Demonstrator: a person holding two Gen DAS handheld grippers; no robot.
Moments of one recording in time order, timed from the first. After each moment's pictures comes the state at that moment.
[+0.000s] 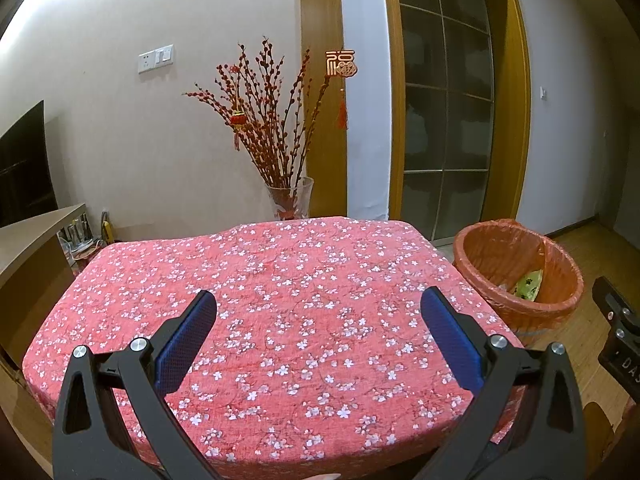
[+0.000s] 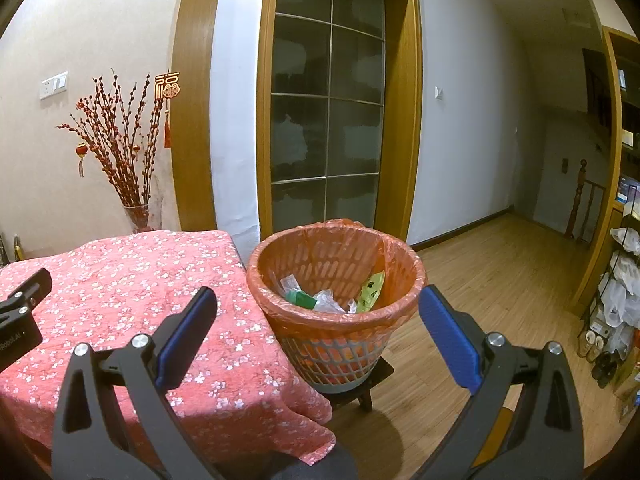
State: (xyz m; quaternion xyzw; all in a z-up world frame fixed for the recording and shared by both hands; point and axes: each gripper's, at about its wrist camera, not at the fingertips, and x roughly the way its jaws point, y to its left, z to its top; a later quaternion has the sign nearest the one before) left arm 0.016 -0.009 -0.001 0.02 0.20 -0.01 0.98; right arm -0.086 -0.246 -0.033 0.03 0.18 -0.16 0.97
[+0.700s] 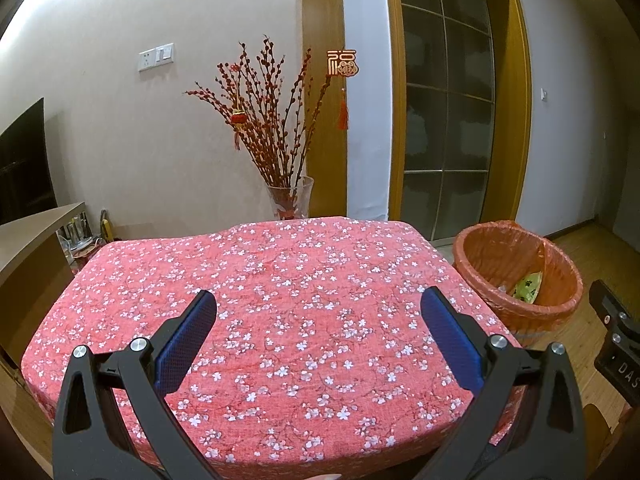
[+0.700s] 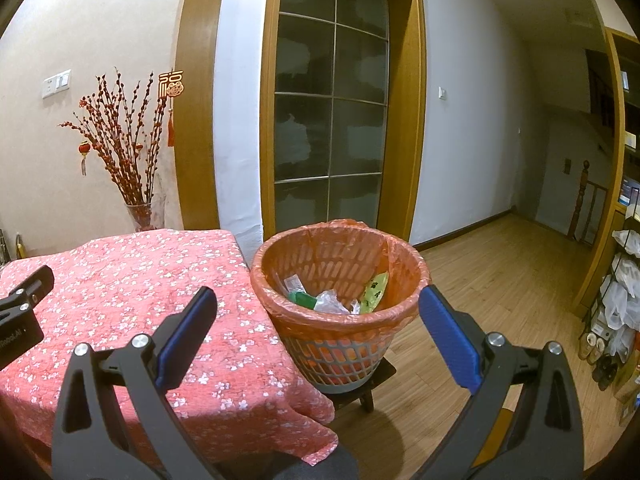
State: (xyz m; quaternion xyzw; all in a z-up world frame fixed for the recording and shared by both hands) left arm 0.018 -0.010 0.002 0.02 0.21 -0.01 0.98; right arm -0.083 -0.245 -0.031 0.02 0.19 -0.16 0.97
